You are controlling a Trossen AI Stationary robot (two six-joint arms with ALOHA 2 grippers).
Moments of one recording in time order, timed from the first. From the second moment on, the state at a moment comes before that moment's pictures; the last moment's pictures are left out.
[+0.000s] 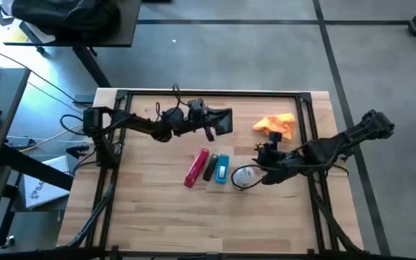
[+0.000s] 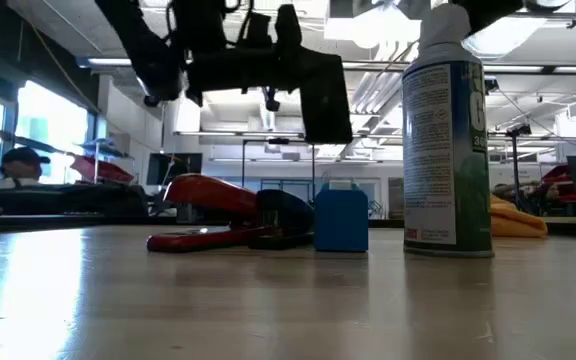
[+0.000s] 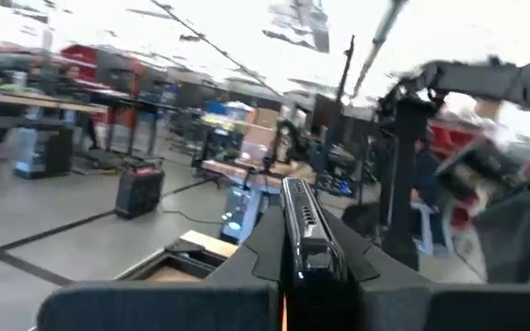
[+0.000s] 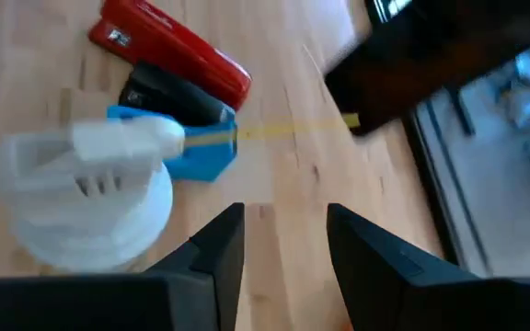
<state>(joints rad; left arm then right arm) 0.24 1.83 0.91 1.16 0.03 -0.22 0.39 1.25 1.10 -0.83 0.62 0.10</state>
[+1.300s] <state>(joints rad) 0.21 1.98 1.11 1.14 -0.04 -0.36 -0.05 0.99 0.59 0.12 -0.42 -0.15</state>
